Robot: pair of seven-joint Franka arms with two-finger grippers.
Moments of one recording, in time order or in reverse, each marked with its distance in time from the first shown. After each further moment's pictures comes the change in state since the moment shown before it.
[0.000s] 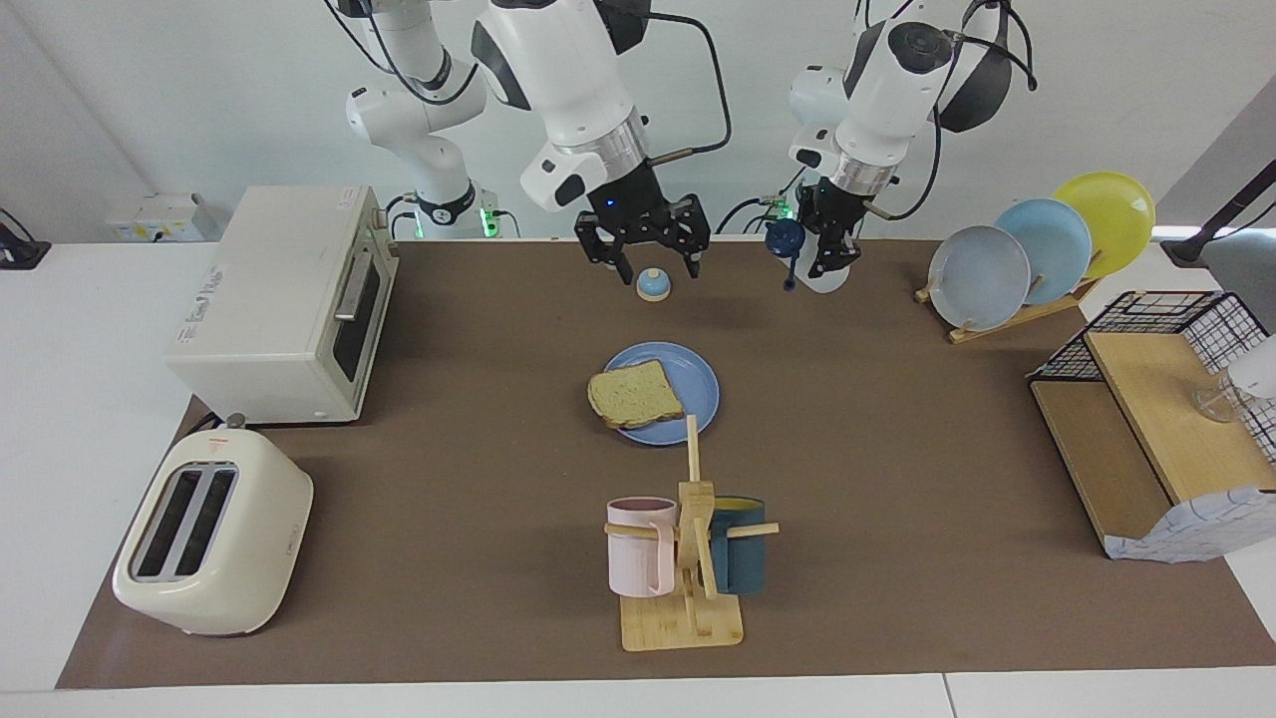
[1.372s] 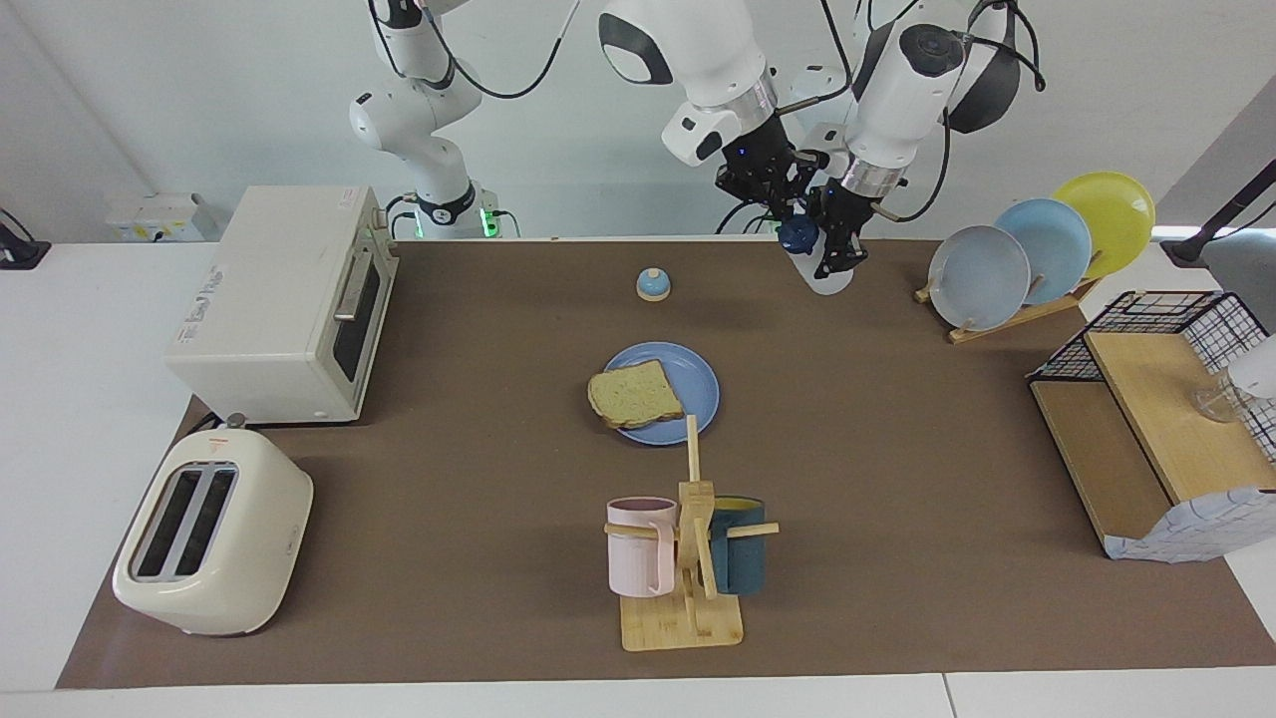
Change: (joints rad) left arm 0.001 0.000 0.024 0.003 -0.029 -0.006 0.073; right arm 0.306 0.084 0.021 0.058 0.129 0.159 0.450
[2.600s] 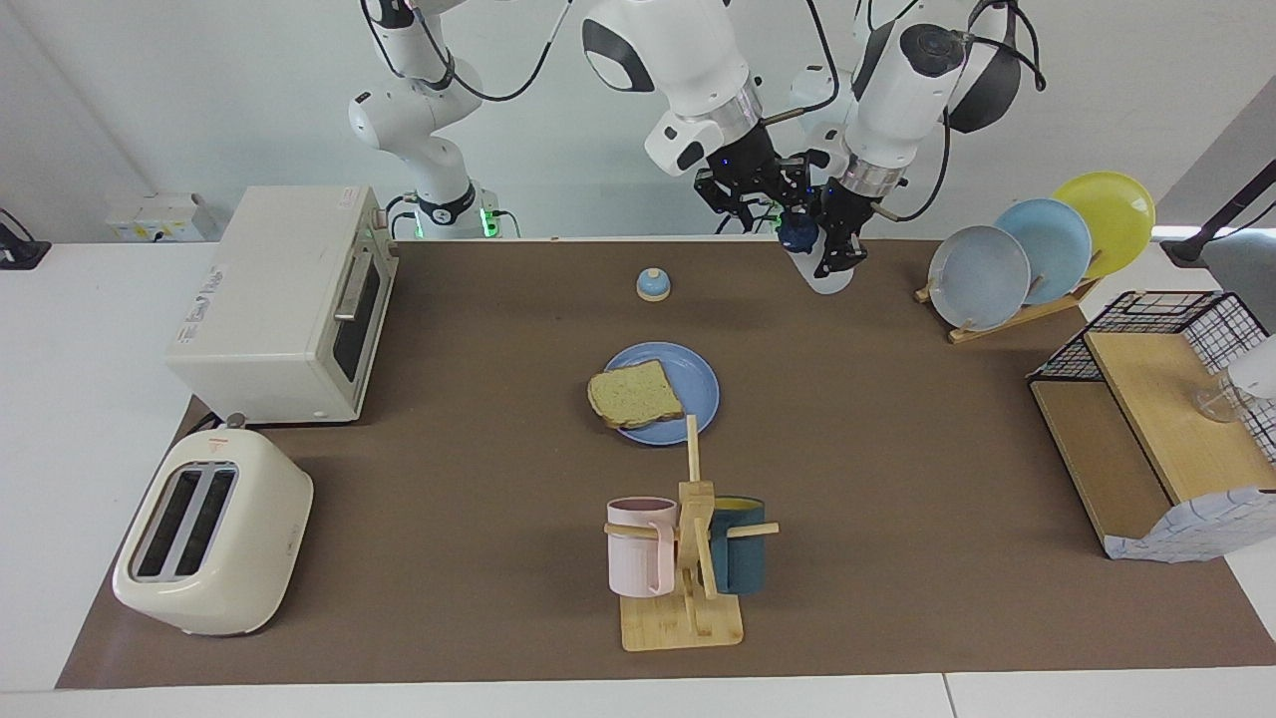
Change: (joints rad) left arm 0.000 0.000 0.001 0.002 -0.001 -0.011 0.015; right arm -0.024 -0.006 0.001 -0.005 0.001 0.000 -0.014
